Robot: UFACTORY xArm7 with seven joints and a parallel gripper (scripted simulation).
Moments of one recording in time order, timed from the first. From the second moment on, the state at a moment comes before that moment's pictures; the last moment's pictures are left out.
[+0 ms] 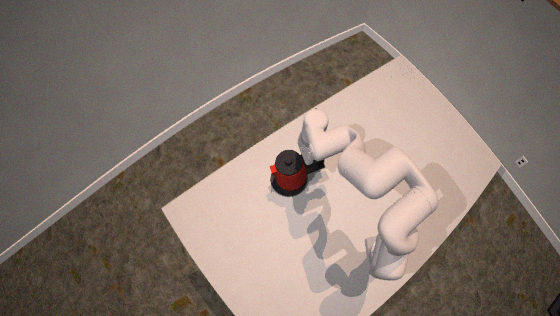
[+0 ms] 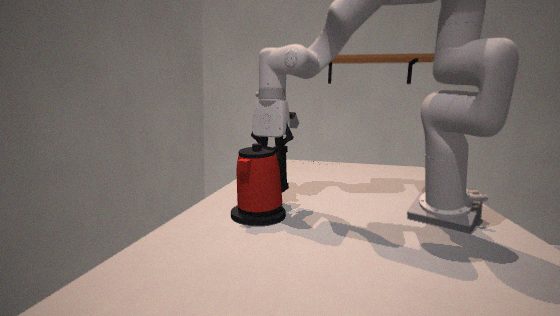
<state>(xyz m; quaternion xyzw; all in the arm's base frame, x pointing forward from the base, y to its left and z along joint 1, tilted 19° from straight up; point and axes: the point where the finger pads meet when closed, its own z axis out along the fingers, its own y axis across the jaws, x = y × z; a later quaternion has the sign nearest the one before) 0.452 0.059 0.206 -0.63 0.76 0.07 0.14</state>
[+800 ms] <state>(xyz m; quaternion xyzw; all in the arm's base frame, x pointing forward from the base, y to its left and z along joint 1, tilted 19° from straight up) 0.453 0.060 0.204 -0.63 0.76 0.07 0.14</state>
